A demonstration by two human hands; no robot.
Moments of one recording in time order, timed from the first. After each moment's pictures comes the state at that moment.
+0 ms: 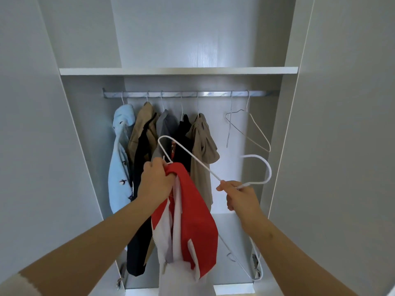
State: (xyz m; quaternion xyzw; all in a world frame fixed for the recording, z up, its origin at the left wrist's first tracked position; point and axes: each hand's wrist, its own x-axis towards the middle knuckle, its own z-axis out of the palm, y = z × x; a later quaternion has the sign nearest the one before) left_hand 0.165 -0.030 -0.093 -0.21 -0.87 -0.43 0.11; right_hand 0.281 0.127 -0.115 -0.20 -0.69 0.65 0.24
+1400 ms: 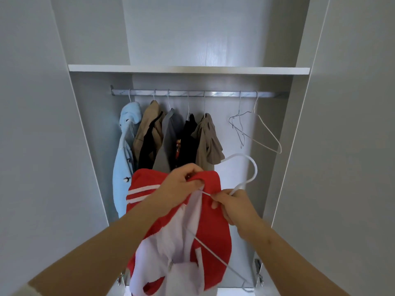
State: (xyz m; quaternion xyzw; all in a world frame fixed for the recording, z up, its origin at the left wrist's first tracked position) left_hand 0.186 -0.014 -0.091 -0.39 -0.74 -0.55 -0.04; right_hand 0.276 0.118 -0.115 -0.16 -0.73 0.65 0.14
